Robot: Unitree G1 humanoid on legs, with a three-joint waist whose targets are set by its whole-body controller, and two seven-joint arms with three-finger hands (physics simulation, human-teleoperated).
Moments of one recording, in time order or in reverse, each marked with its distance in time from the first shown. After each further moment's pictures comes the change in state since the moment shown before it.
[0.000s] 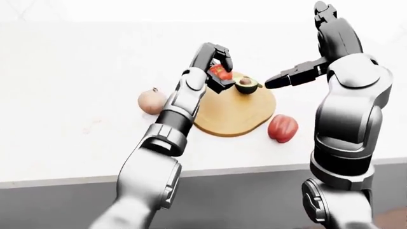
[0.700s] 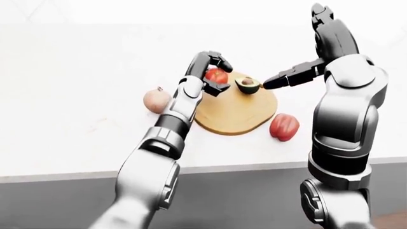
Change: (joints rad) left arm 0.017 0.008 0.014 0.101 0.034 -0.077 0.050; right arm 0.000 0.014 -0.005 0.019 -0.004 -0.013 -0.002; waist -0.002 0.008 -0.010
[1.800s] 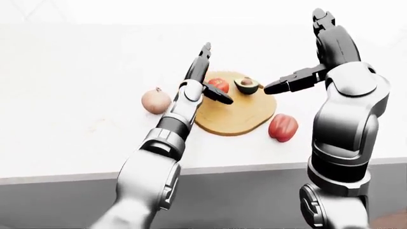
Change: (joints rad) left arm 0.001 -0.009 0.026 0.052 0.022 -0.032 0.029; right arm 0.046 0.012 0.001 -0.064 -0.034 0.013 0.025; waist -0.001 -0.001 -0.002
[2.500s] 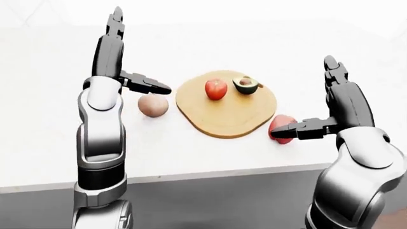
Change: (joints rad) left arm 0.522 0.303 0.079 -1.419 0.042 0.708 -0.298; right arm 0.384 0.129 0.008 -0.434 -0.234 0.072 0.151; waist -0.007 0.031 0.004
